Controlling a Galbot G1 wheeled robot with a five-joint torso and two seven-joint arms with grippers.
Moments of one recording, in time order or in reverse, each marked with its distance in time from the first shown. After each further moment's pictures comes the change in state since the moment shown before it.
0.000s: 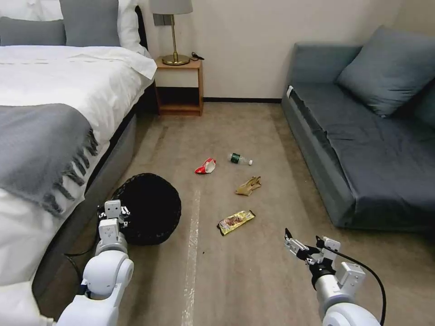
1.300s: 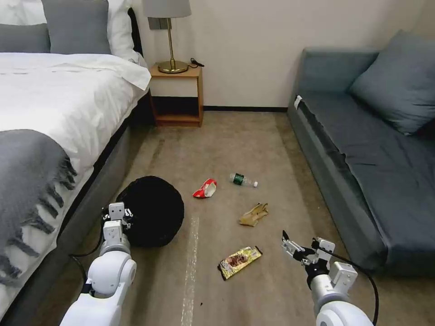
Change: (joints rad) left arm -0.007 -0.004 0.010 0.049 0.002 -0.025 0.003; right arm 0.028 0.013 -0.017 -0.055 -0.026 0.008 0.000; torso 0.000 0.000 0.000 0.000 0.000
